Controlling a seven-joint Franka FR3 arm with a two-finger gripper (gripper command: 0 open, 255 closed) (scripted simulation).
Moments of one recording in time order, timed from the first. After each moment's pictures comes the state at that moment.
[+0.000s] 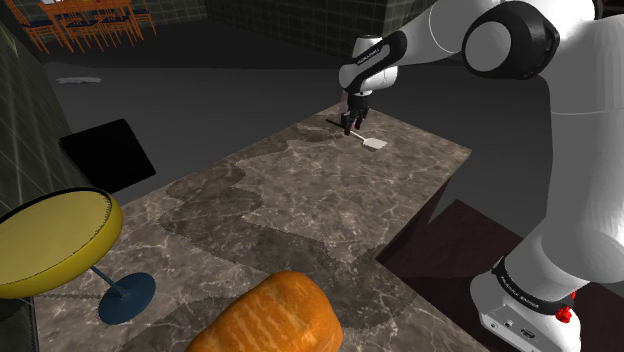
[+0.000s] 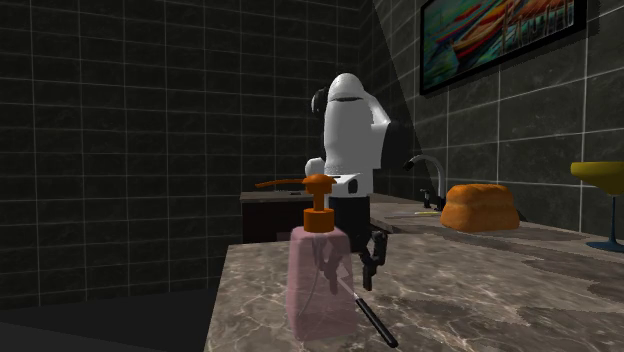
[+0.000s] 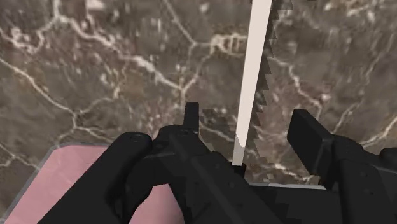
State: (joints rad) arm -0.05 0.55 -0.18 -1.70 0.15 2.30 -0.37
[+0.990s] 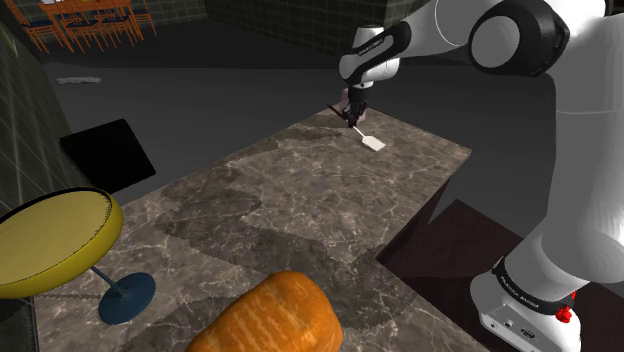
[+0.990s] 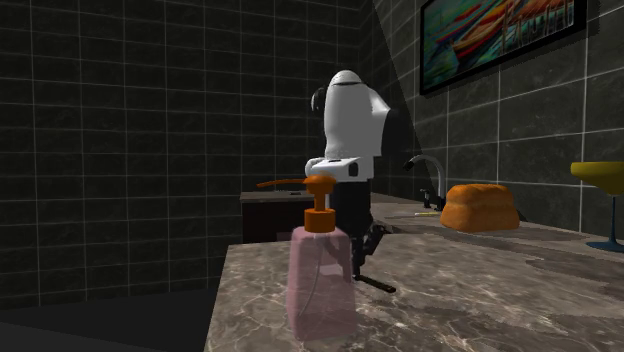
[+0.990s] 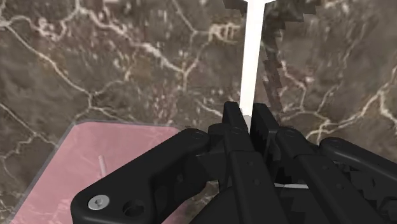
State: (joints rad) arm -0.04 0.52 -0.18 -1.67 0.14 2.25 -0.36
